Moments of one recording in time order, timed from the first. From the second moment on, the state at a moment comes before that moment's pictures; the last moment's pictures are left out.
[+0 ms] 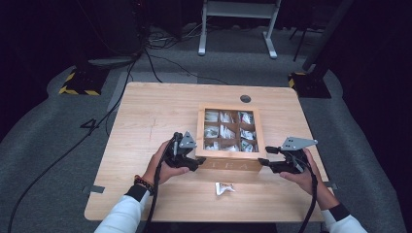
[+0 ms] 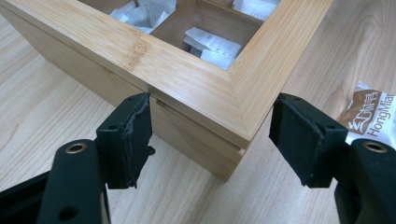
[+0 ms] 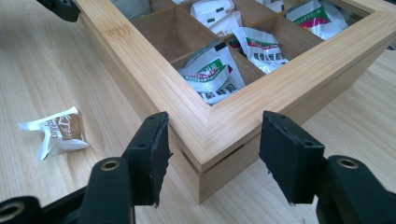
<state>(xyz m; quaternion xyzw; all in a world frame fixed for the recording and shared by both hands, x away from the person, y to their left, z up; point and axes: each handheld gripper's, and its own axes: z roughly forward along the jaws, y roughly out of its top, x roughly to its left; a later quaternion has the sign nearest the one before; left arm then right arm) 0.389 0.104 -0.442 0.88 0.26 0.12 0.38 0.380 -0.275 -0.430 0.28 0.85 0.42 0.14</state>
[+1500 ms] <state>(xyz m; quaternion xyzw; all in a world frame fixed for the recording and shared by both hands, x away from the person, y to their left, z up) 0.357 0.150 -0.426 0.87 0.28 0.20 0.36 0.364 -0.293 -0.410 0.25 0.87 0.36 0.22</state>
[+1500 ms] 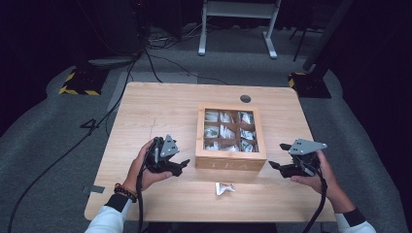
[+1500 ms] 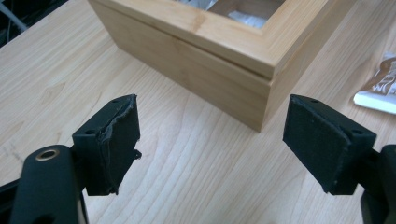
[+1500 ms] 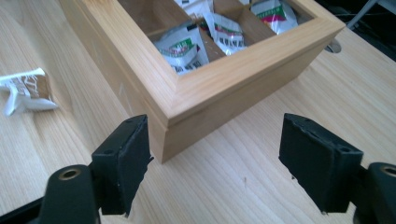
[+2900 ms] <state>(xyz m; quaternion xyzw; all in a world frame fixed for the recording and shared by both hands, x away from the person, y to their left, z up) 0.332 0.225 -0.489 0.87 0.34 0.17 0.30 0.346 -0.373 -0.482 0.37 0.85 0.33 0.20</state>
